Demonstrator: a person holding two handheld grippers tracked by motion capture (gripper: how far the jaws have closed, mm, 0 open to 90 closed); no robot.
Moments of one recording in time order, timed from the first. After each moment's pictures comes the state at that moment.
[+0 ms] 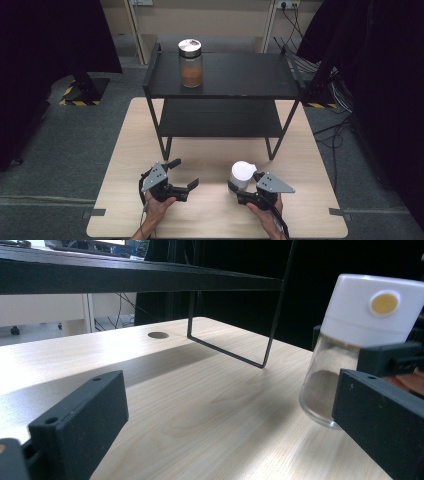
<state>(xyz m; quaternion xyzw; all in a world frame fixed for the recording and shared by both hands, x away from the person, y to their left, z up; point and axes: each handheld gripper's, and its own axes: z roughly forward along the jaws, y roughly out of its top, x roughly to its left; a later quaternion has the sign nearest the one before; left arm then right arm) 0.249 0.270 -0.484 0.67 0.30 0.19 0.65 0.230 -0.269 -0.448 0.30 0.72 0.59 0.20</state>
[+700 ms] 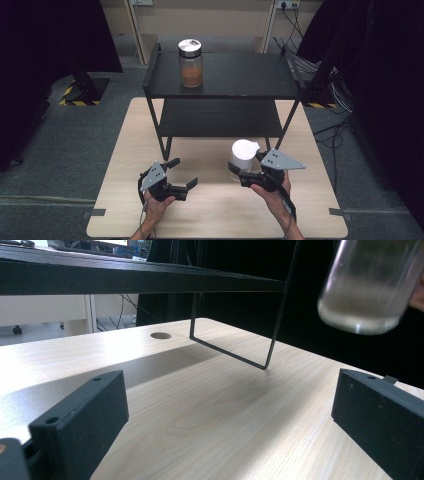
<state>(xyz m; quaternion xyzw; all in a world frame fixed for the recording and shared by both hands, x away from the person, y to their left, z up) 0.249 0.272 -0.484 0.67 0.30 0.19 0.65 0.251 -0.268 -0.351 0.26 0.73 0.59 0.20</state>
